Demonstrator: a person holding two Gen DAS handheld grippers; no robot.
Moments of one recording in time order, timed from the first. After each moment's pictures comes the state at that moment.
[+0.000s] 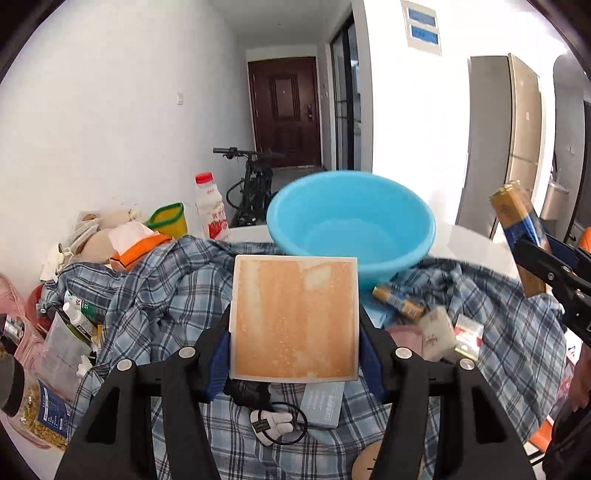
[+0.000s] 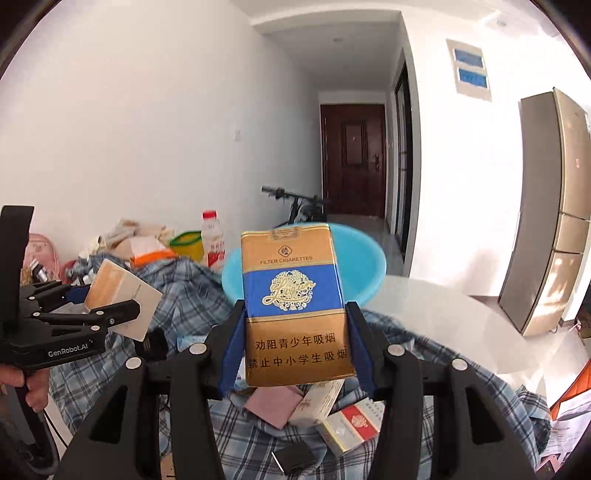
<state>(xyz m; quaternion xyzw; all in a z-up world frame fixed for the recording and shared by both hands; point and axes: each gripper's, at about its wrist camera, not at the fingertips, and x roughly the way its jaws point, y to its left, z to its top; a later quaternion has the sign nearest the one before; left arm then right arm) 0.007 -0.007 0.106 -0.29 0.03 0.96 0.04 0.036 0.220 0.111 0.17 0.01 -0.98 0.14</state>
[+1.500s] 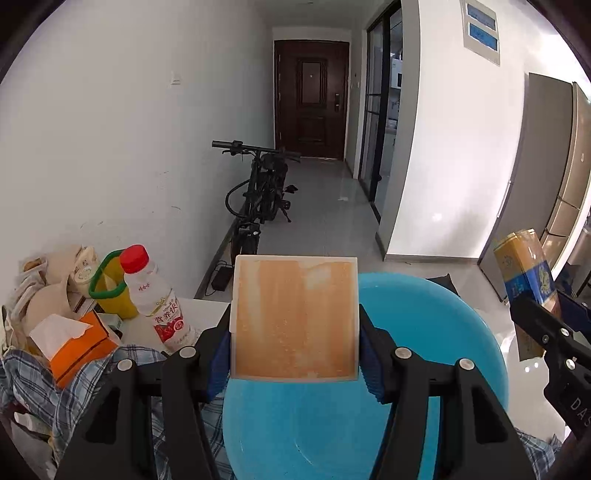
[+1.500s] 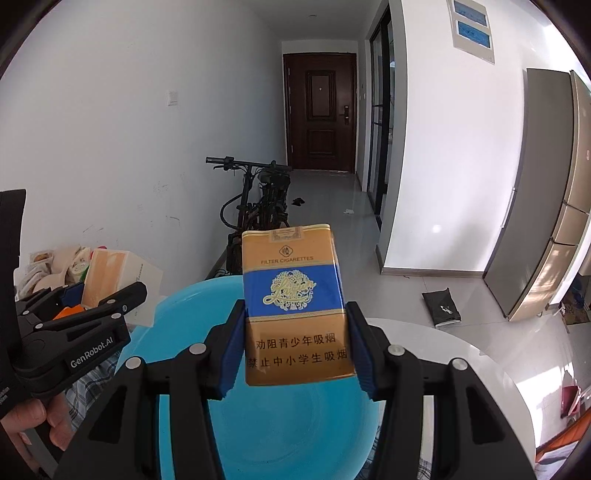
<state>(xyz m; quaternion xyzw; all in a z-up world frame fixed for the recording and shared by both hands) -0.335 0.033 0.138 -0.33 0.00 0.94 0.00 -0.294 0.203 0.143 0.31 0.02 -0.95 0.07</state>
